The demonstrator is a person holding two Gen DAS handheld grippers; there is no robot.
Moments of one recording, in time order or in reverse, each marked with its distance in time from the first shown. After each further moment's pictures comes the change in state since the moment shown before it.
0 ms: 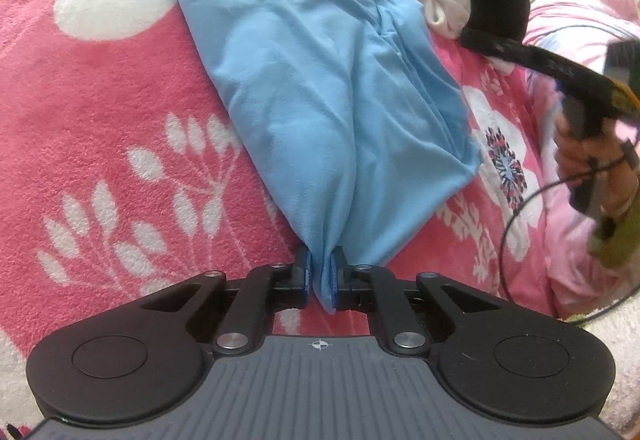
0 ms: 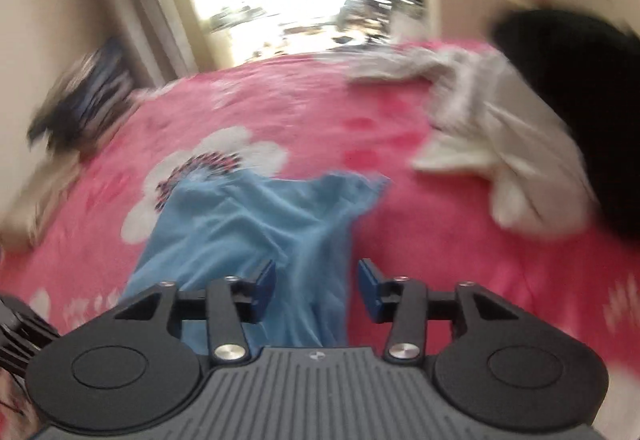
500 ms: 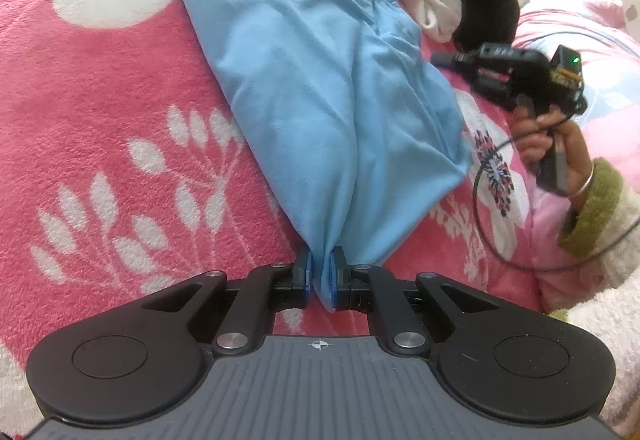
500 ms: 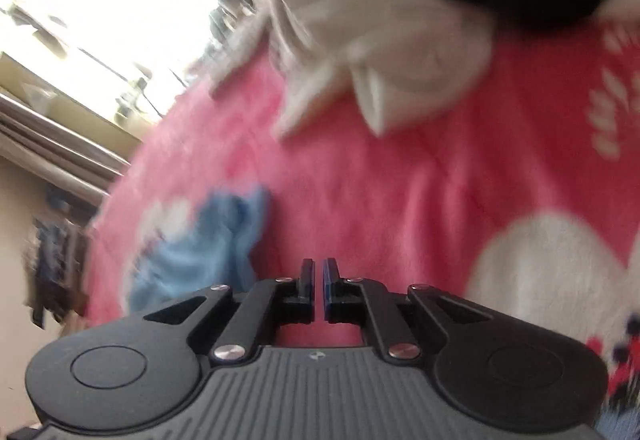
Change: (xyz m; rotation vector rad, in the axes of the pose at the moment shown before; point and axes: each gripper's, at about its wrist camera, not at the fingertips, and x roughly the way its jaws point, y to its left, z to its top) left arm 0.001 0.012 -0.004 -0.001 -0.008 -0.067; right arm 0.033 -0.135 -0.031 0.712 0.015 0.099
